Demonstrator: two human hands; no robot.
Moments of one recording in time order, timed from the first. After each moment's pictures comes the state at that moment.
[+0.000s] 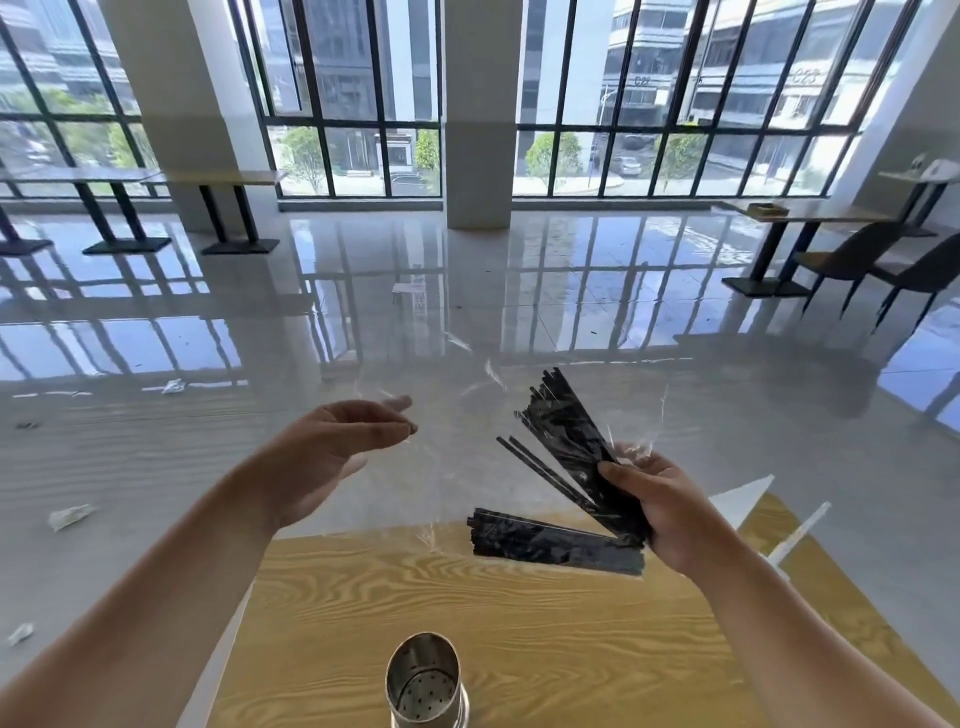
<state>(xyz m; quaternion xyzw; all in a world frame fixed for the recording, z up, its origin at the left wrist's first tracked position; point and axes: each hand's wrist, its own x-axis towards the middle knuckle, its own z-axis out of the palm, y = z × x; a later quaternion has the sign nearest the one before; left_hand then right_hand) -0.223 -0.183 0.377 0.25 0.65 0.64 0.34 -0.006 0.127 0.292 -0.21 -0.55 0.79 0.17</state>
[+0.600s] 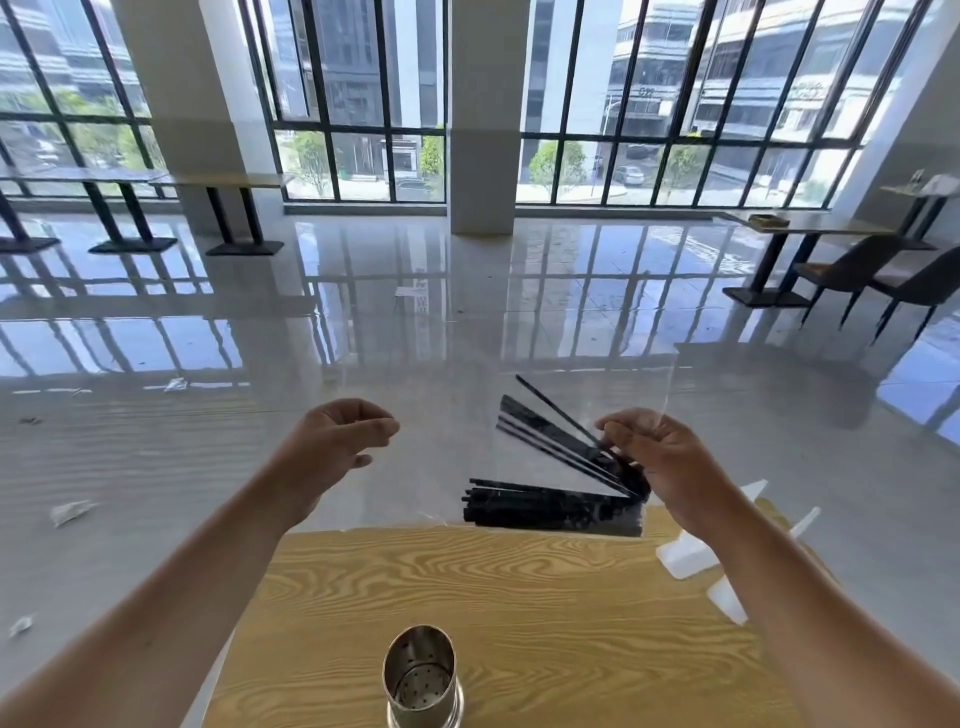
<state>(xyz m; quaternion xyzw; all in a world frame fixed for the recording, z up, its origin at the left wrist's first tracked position) -0.219 -0.183 0.362 0.20 0.71 0.64 0.23 -0.006 0.132 0.340 -0.18 -0.70 0.65 0.23</state>
